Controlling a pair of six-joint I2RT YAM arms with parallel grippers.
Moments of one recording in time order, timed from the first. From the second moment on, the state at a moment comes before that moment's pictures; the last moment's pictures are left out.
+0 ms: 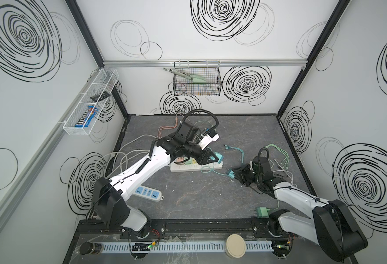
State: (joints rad) left arm -0.65 1.48 1.35 -0.66 0.70 -0.02; right arm 0.34 1.15 0.35 0.11 -0.35 1.42
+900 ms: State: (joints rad) left arm -0.72 1.63 1.45 -0.88 0.15 0.21; right arm -0.02 1.75 1.37 0.38 -0.38 0.91
